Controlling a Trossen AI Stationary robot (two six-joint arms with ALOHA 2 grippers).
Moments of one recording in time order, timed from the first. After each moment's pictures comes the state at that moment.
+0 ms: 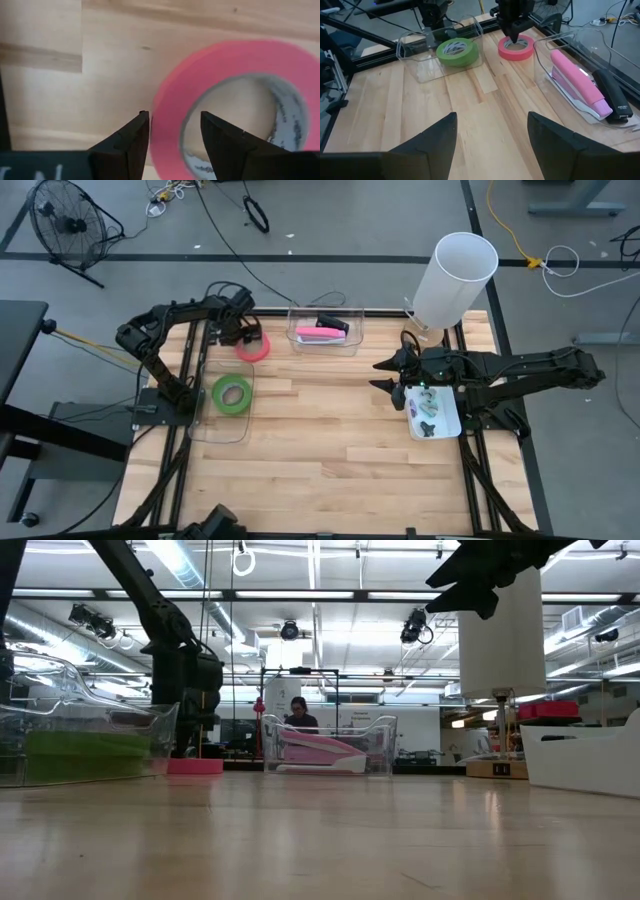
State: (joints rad) left arm 0.96 1.66 0.91 -0.69 -0.05 -0.73; right arm 0.02 0.95 0.77 -0.28 0.19 0.27
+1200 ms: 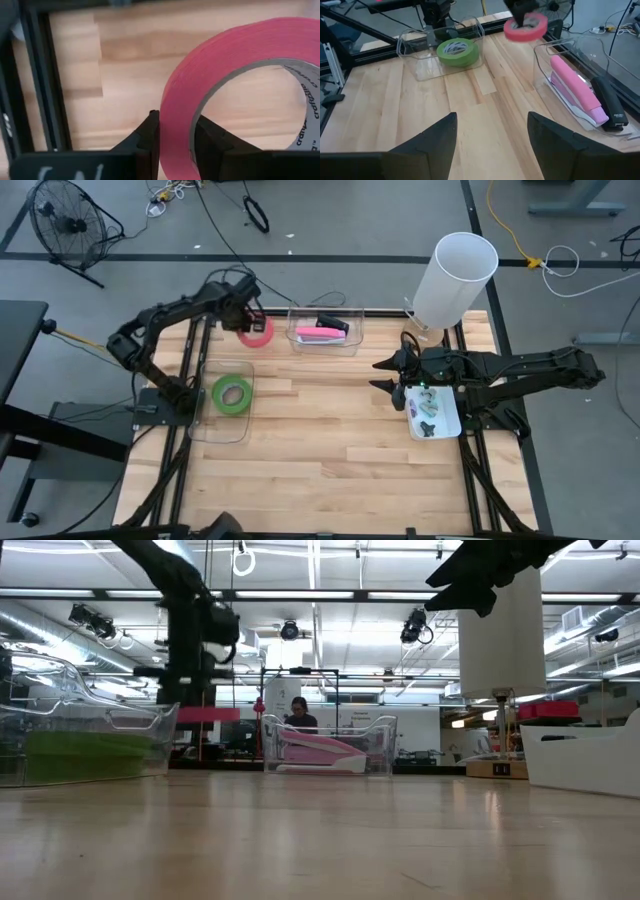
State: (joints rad) left arm 0.85 1.56 1.14 -0.95 -0.18 -0.60; right arm 0.02 0.95 0.77 -0.27 0.19 0.22
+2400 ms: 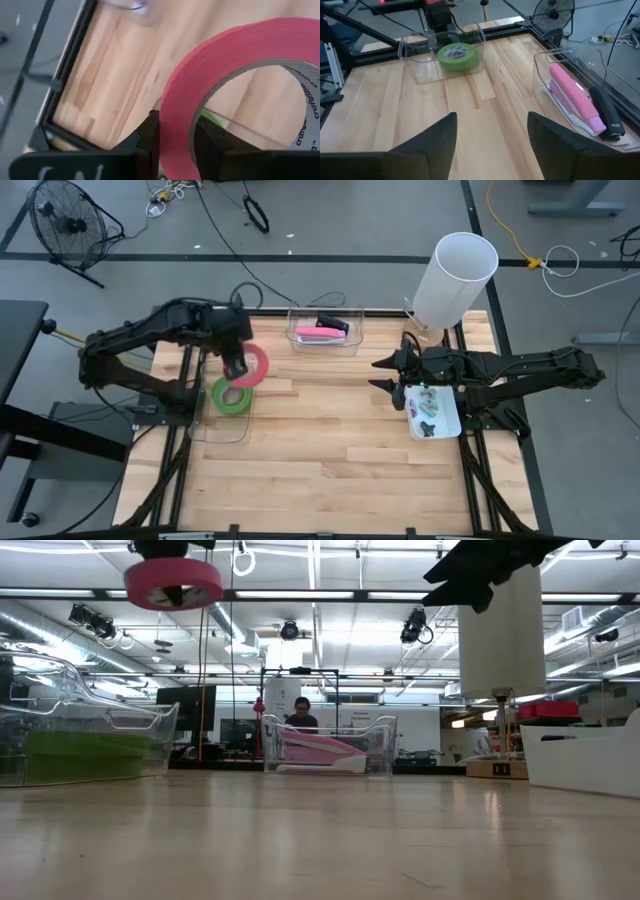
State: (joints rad) left arm 0.24 1.25 1.47 -1.43 -0.23 -0.14; right arm 0.02 0.95 0.77 -0.24 0.19 0.17
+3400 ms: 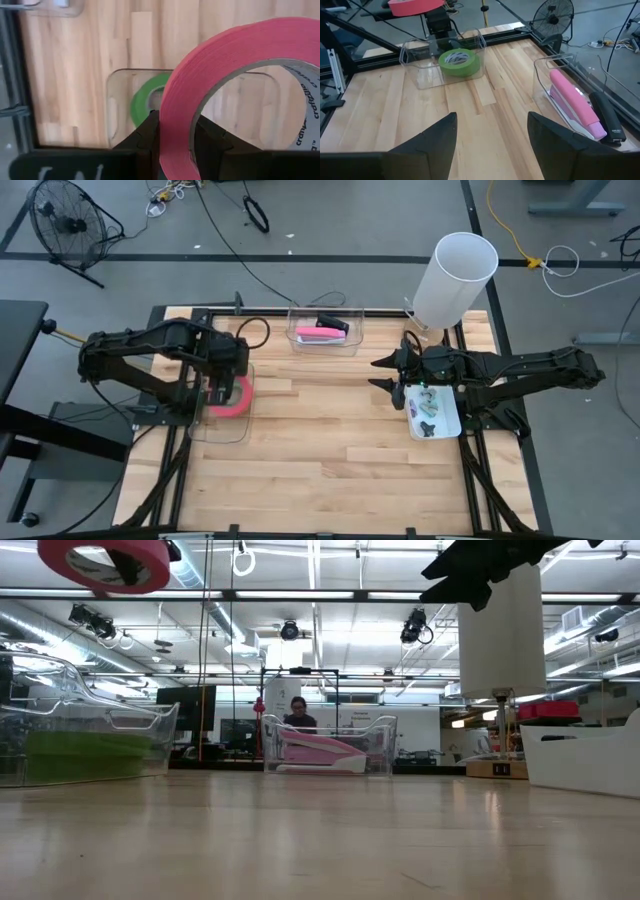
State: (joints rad) left arm 0.00 1.25 1.47 -1.57 -0.13 0.03; right arm 0.02 0.95 0.77 -0.22 0.19 0.17
